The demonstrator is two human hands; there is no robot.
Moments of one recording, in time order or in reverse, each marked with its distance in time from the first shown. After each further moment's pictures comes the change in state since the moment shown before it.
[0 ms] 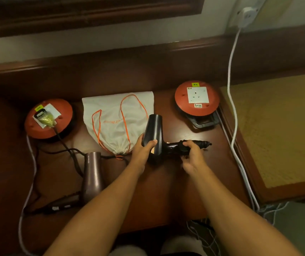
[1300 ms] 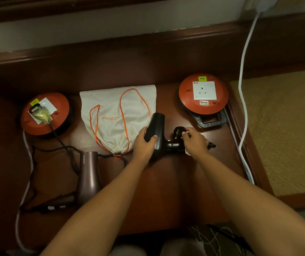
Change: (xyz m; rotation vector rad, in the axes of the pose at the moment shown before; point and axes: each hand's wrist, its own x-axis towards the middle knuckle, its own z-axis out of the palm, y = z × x) left_hand 0.027 0.003 0.019 0.243 0.152 0.087; right_hand 0.051 -0.031 0.011 -1.391 -0.056 -0.590
